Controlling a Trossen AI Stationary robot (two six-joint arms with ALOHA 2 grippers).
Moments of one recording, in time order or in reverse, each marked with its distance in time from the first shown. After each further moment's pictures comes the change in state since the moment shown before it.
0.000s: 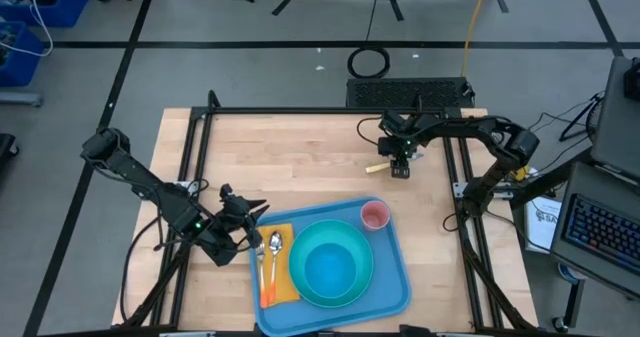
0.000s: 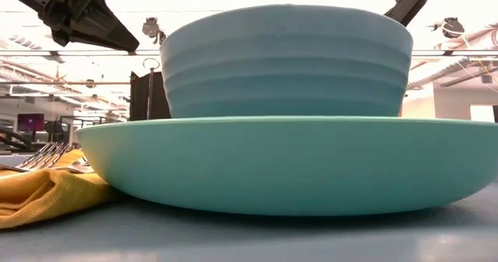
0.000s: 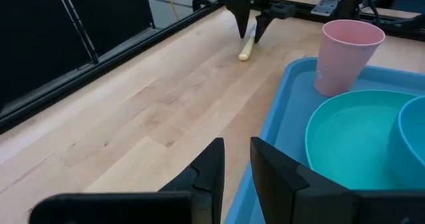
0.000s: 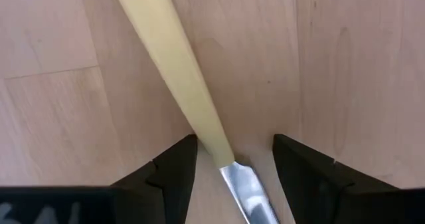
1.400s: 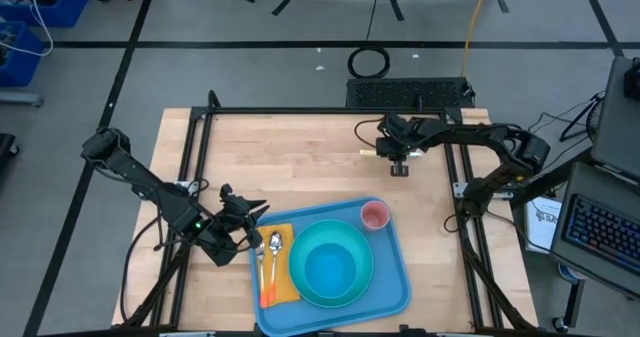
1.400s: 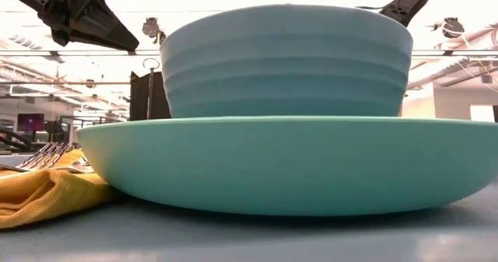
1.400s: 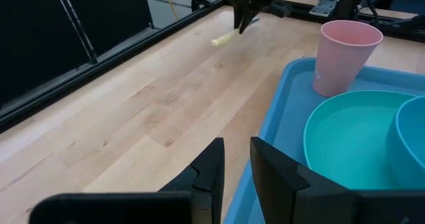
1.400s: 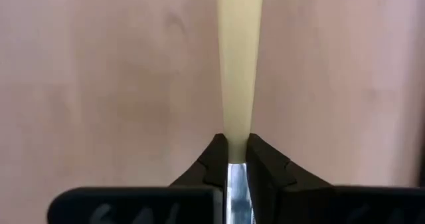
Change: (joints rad) left arm 0.001 0.000 0.000 0.000 0.003 -0.001; right arm 0.069 -0.132 -0.008 0.081 0.133 -0.078
